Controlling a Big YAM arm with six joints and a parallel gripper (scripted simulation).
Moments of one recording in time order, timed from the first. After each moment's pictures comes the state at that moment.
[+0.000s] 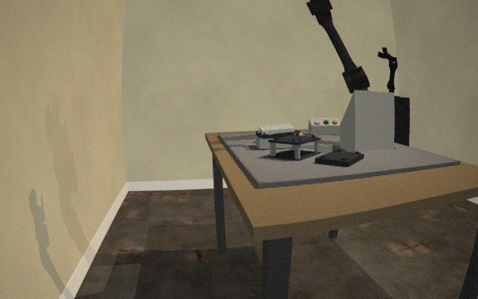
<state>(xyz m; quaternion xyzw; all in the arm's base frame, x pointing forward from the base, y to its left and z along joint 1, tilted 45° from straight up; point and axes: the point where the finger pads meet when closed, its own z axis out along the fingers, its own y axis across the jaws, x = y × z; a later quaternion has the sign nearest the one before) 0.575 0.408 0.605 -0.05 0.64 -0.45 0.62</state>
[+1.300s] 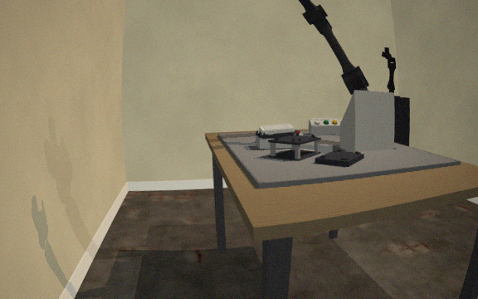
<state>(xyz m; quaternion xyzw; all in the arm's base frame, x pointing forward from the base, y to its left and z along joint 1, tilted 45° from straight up) 0.640 0.300 0.505 -0.13 0.68 -0.47 0.54</state>
